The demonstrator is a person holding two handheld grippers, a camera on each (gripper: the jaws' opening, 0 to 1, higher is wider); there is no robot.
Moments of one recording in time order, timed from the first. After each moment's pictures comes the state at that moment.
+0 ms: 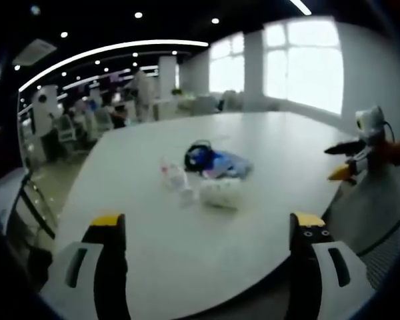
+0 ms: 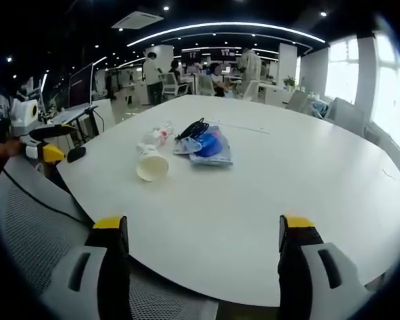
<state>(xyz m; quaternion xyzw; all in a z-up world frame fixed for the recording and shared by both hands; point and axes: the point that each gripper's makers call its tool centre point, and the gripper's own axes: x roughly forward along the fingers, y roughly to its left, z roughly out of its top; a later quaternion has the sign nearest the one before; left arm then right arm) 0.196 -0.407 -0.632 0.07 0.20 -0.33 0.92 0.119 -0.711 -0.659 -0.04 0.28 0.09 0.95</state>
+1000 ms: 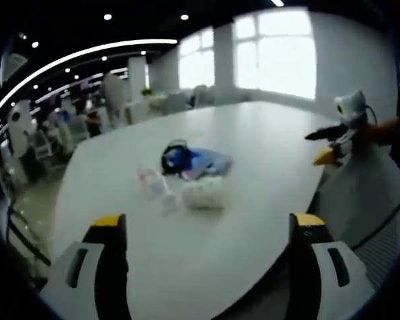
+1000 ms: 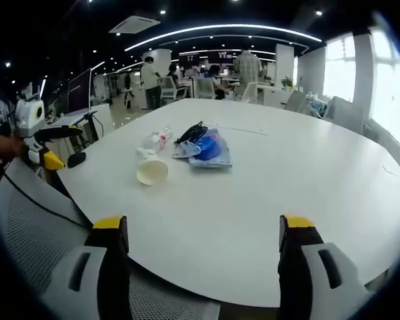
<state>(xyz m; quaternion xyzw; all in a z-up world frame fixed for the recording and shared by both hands) 0.202 -0.430 -0.632 0.14 0.20 -0.43 0.87 0.120 -0.712 -0.656 -0.03 0.27 0.08 0.96</state>
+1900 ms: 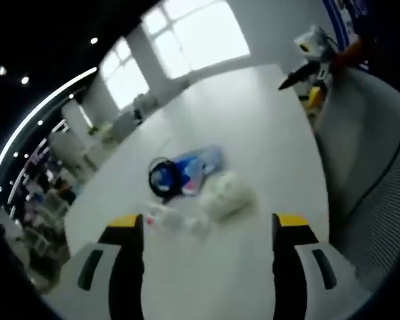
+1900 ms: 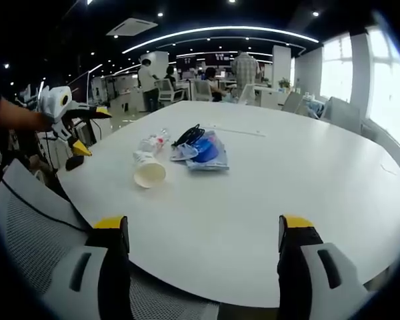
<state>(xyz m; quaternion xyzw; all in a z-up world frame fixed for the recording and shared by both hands) 0.274 -0.456 -0.634 0.34 0.12 -0.56 0.75 0.121 -0.715 -0.654 -0.03 0.27 0.08 0.96</state>
